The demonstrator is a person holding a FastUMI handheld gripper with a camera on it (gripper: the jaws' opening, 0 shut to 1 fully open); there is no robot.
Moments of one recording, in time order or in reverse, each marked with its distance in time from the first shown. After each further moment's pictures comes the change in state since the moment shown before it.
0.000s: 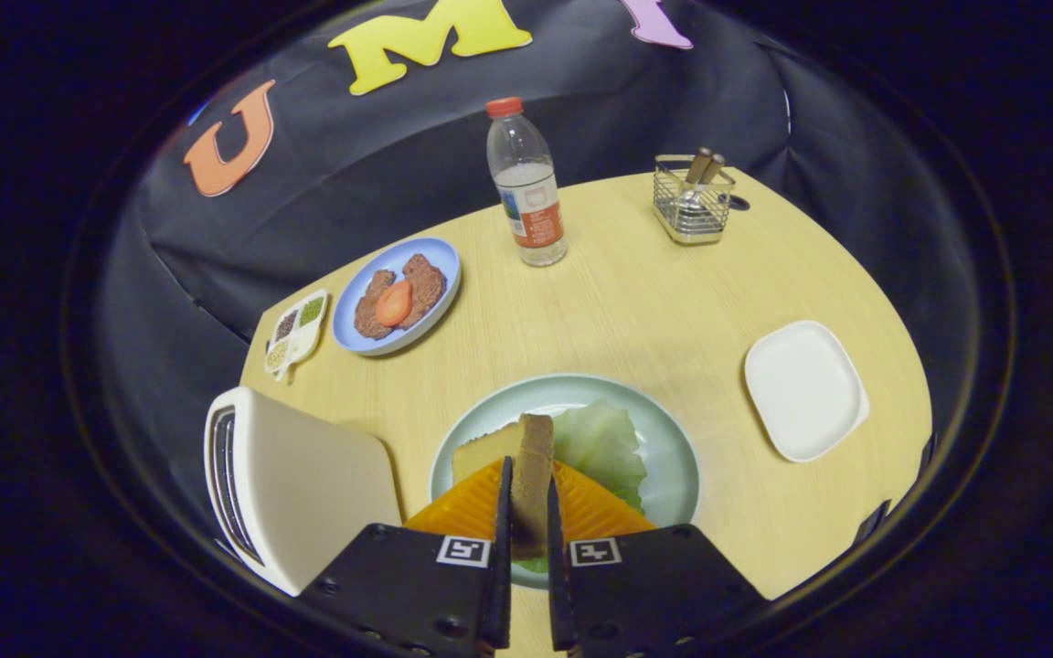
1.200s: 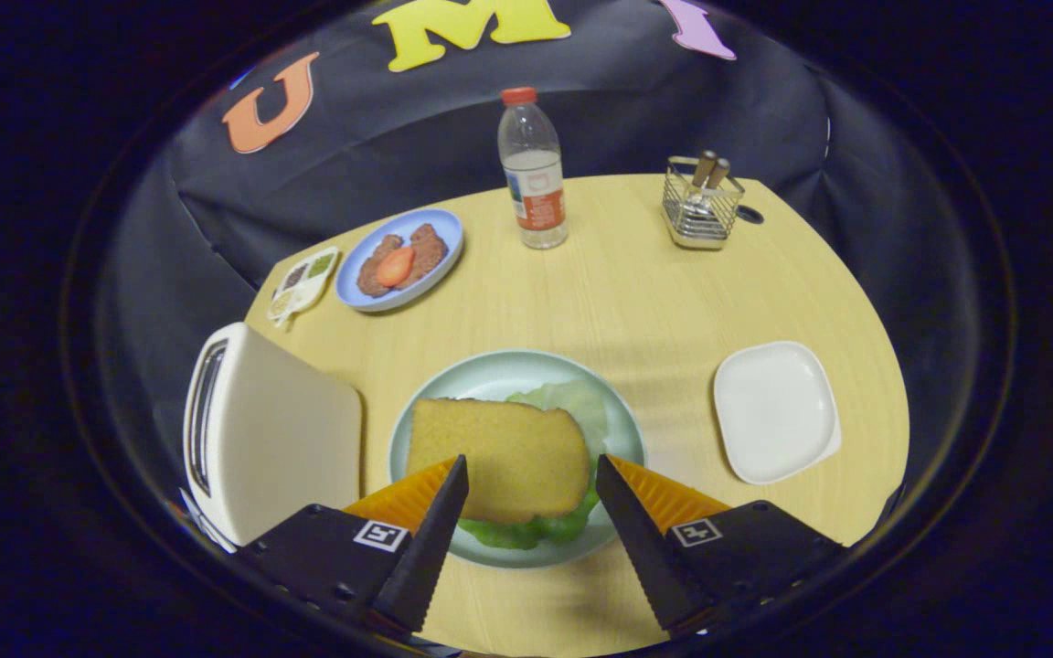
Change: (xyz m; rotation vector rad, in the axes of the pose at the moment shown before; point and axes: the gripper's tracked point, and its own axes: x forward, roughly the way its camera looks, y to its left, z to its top) arm -0.028 -0.033 -0.010 -0.173 0.023 0.040
